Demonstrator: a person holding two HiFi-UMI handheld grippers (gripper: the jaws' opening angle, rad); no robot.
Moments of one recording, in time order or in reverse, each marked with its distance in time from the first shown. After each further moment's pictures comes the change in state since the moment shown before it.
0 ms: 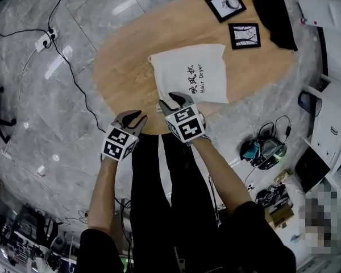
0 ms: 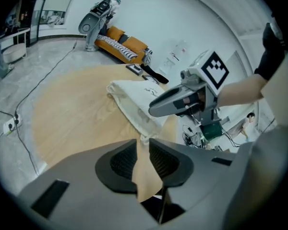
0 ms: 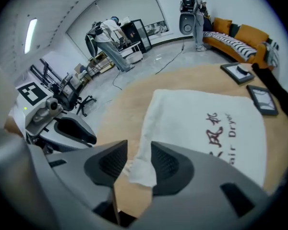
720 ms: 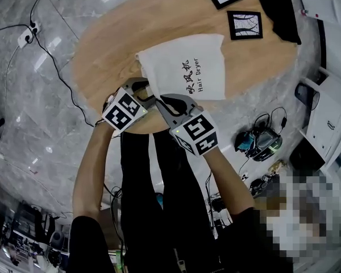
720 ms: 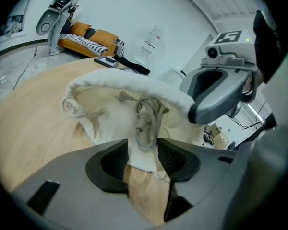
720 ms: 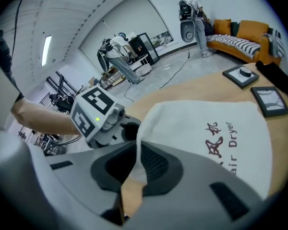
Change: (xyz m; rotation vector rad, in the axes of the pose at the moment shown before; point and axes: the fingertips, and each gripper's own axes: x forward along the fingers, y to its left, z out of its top) left arm 0.101 -0.002 0.063 0.295 0.081 -0.194; right arm -0.036 0.003 0.017 -0.010 -0.142 0.153
